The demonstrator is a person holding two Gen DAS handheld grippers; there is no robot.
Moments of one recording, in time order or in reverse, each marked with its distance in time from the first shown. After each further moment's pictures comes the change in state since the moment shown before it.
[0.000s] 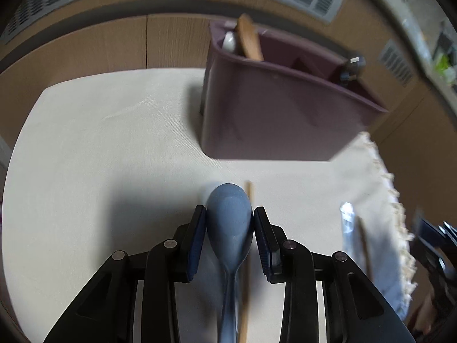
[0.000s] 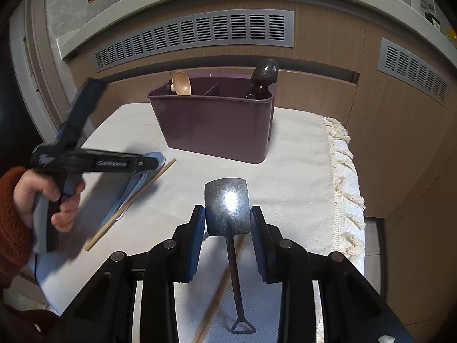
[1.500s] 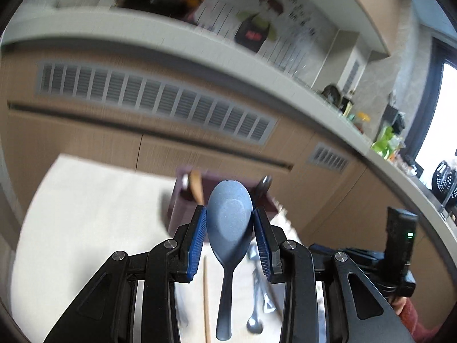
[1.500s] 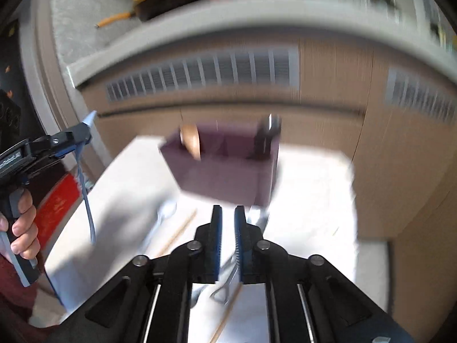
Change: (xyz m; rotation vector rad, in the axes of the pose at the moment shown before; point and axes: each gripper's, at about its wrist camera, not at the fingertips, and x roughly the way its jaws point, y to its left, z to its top) left arm -0.137 -0.016 0.004 -0.069 -0.424 -0.189; right arm -0.007 -0.021 0.048 0.026 -0.039 0.105
